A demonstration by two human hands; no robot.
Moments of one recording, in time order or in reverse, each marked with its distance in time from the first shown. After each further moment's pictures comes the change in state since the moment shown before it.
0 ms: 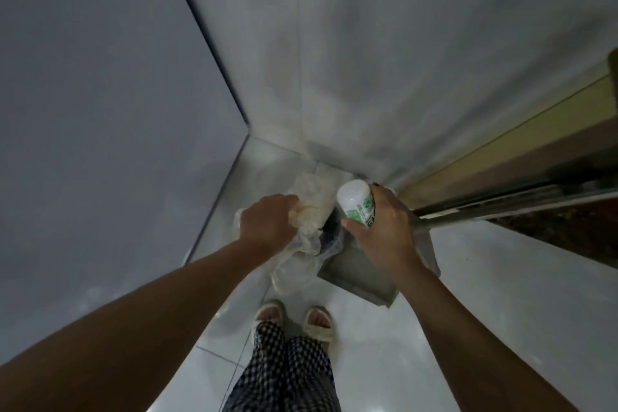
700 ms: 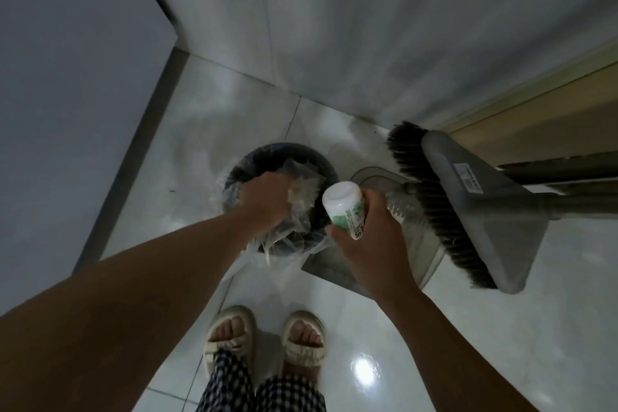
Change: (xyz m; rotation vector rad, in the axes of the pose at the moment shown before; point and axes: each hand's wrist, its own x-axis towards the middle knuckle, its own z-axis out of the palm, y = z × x) left_hand 0.194 -0.076 0.291 0.122 -0.243 0.006; right_hand 0.069 0.186 0.205 0.060 -0.075 0.216
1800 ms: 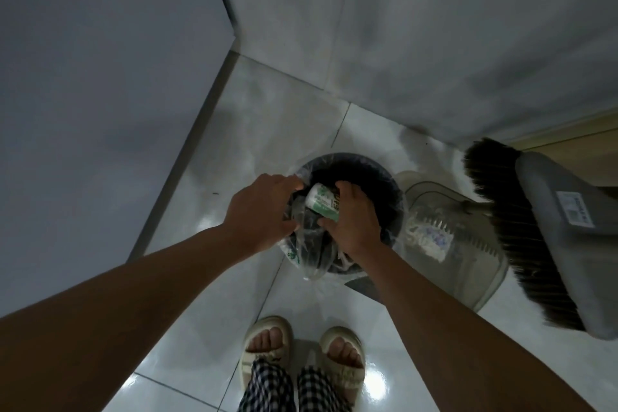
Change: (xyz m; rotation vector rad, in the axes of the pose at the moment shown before) left_hand -0.041 -0.095 -0.030 -0.138 0.119 0.123; right_hand 0.085 -0.016 0.133 -0.393 -0.209 -0.169
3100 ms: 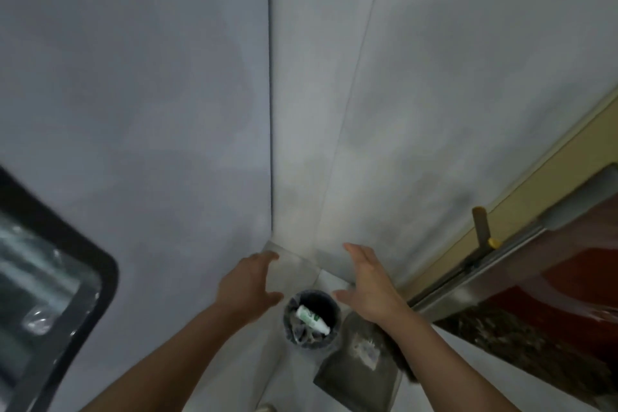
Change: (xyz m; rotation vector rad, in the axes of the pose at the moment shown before) left_hand -0.383 0.188 -0.350 -0.104 0.318 -0.102; right_hand -0.397 -0.200 -0.405 0.051 0.191 -0.291
